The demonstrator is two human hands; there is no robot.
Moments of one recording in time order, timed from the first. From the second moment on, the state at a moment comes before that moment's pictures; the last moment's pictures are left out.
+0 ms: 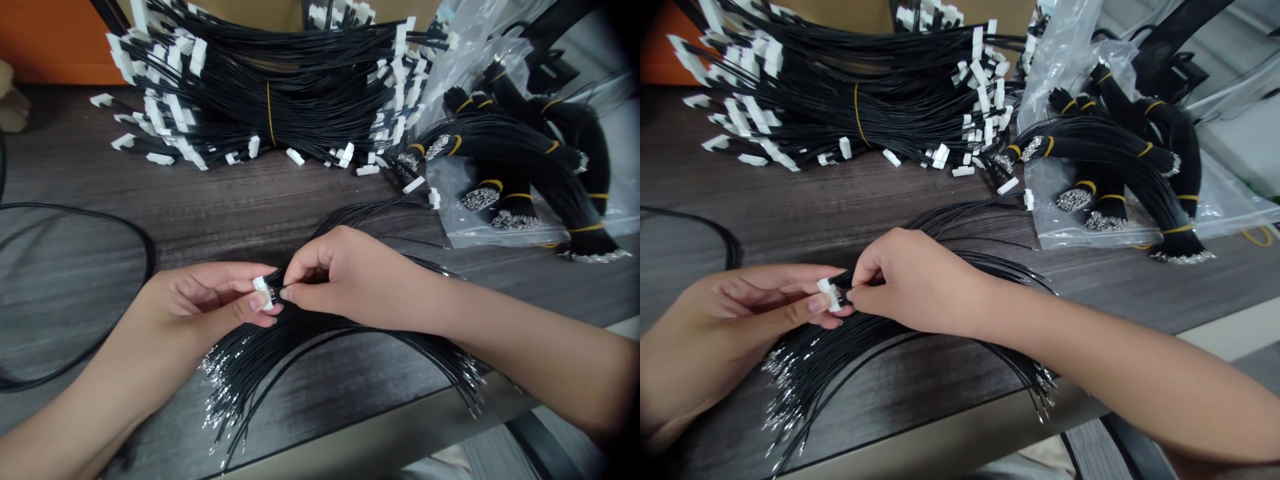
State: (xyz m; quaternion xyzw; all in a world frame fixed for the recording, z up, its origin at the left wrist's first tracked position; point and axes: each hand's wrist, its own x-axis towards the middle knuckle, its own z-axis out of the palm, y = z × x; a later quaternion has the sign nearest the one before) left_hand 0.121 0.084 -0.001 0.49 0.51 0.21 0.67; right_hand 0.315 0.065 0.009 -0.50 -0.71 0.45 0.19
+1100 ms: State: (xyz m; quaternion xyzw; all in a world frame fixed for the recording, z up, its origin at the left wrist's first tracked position) left_hand 0.124 0.084 -0.002 0.49 0.52 0.22 0.66; right_hand 0.312 0.064 0.011 -0.51 -0.75 0.36 0.19
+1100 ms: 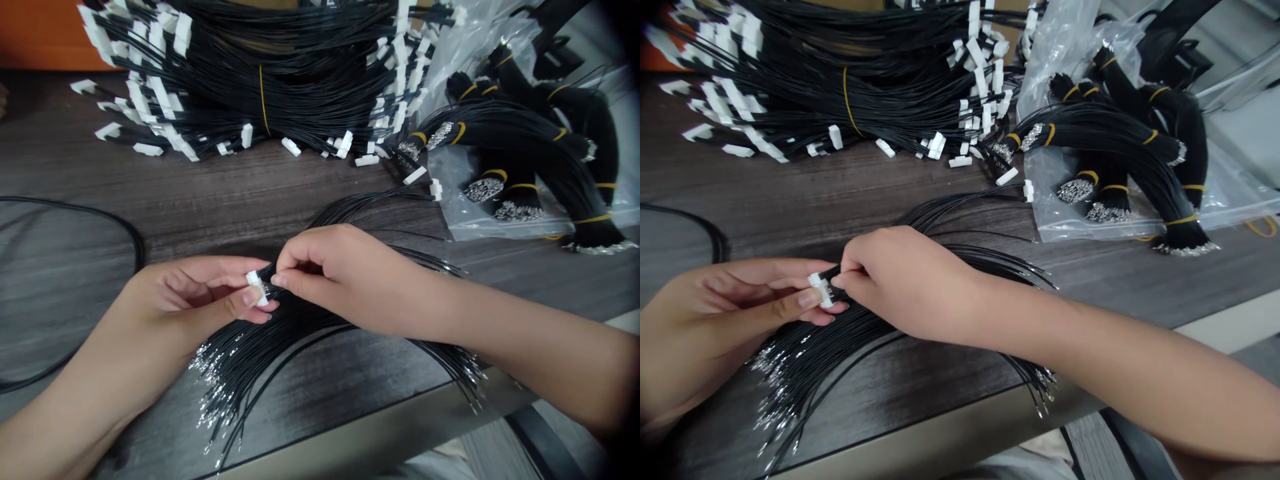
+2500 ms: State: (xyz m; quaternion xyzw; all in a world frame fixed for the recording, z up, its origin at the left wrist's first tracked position) left_hand 0.117 0.086 -0.006 0.47 0.50 0.20 0.70; right_hand 0.312 0.066 0.013 -0.52 -0.70 0.45 0.19
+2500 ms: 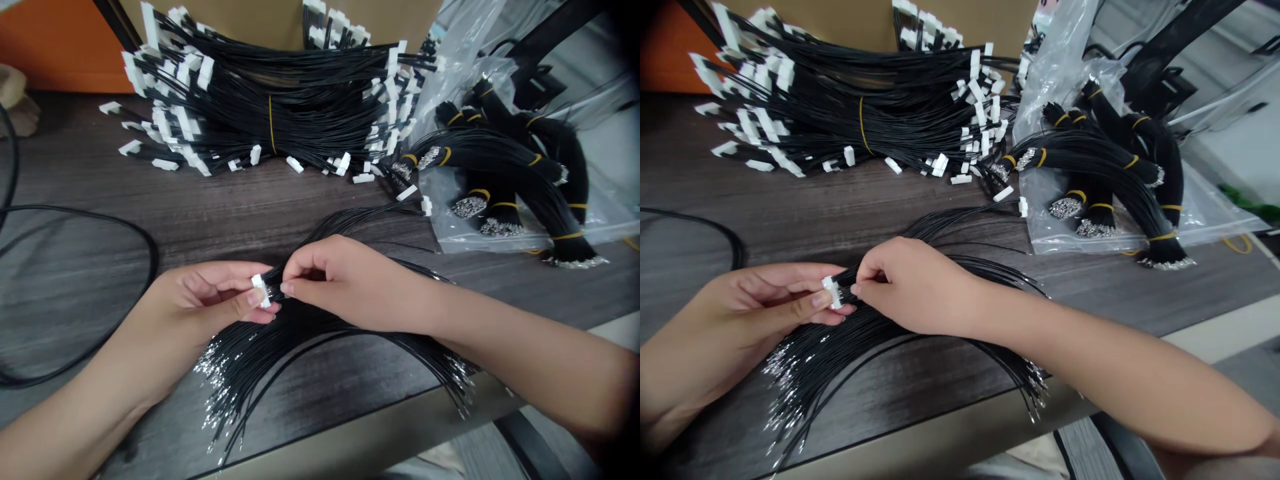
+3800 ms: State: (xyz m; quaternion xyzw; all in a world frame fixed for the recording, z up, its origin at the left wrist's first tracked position) left_hand 0.117 0.088 0.000 0.44 0.52 0.19 0.71; right_hand 0.315 0.060 0.011 -0.48 -0.80 0.24 0.28
